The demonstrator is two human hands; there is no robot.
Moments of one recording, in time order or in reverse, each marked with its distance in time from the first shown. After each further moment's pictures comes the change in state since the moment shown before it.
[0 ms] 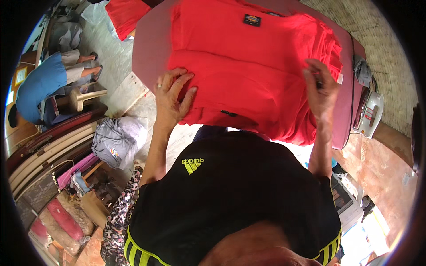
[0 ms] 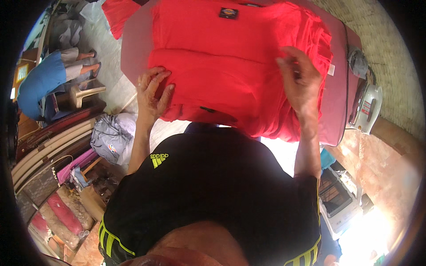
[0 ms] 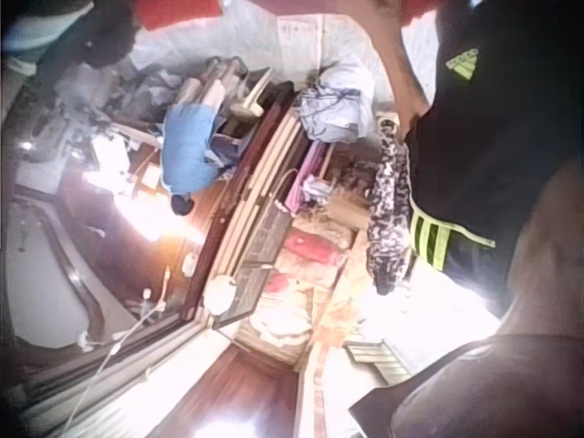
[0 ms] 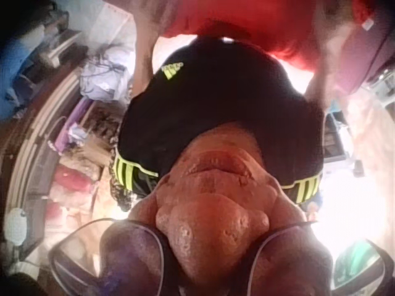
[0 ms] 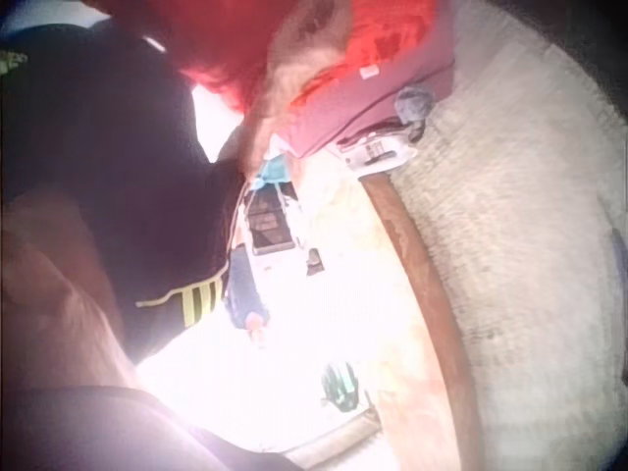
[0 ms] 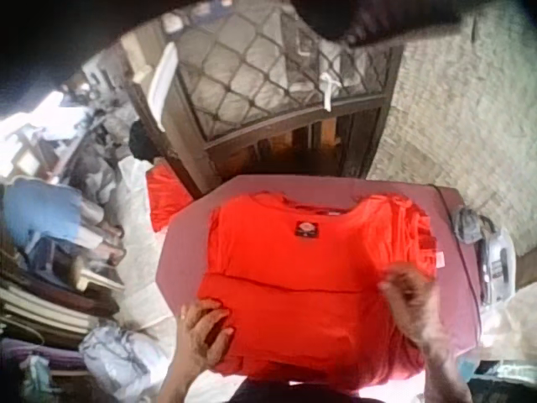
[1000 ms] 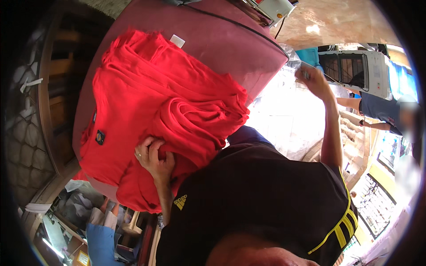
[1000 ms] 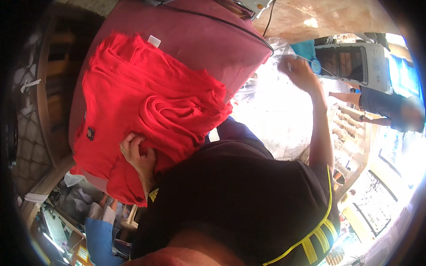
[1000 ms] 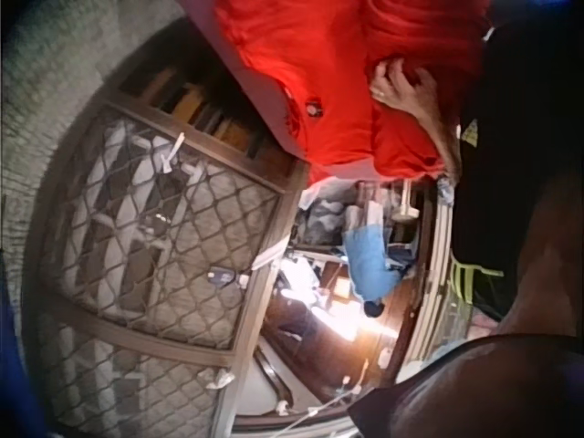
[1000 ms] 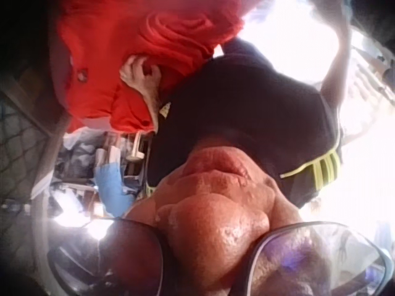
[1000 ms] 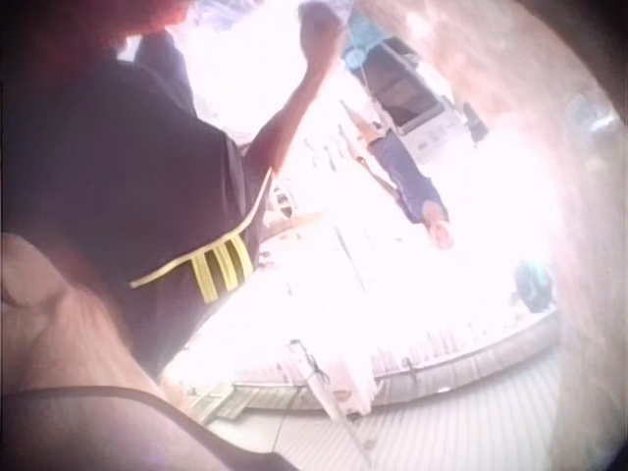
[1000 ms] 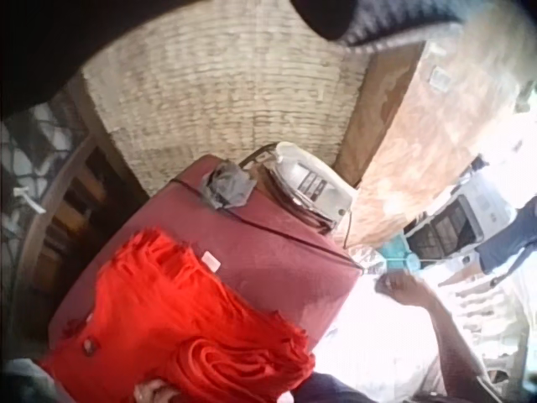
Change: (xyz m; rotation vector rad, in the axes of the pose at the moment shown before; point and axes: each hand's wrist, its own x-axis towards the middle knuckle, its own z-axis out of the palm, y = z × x) left_hand 0.063 0.090 0.149 -0.124 -0.315 0.549; right_hand -0.254 0.144 -0.244 -0.392 0.120 0.742
